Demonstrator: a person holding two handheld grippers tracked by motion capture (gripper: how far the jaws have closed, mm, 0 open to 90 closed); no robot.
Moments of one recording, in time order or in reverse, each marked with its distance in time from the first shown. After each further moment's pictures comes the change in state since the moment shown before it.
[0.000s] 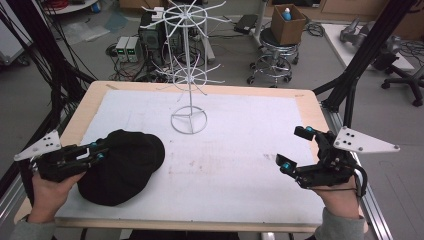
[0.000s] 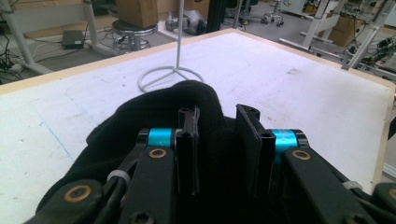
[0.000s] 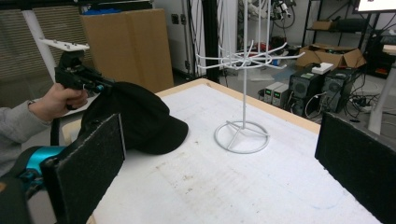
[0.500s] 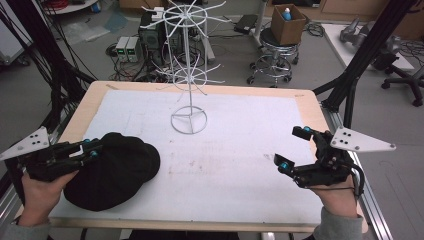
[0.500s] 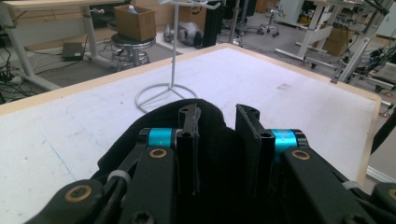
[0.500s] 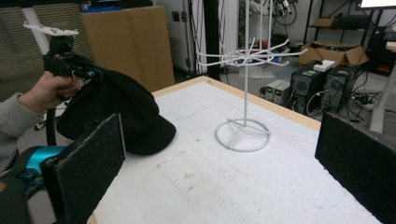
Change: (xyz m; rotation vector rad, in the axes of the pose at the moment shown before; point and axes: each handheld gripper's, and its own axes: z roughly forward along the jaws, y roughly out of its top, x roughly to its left) left arm -0.011 0.021 -0.014 -0.044 -0.018 0.007; right arm 0.000 -0.001 0.004 0.012 0.005 0.005
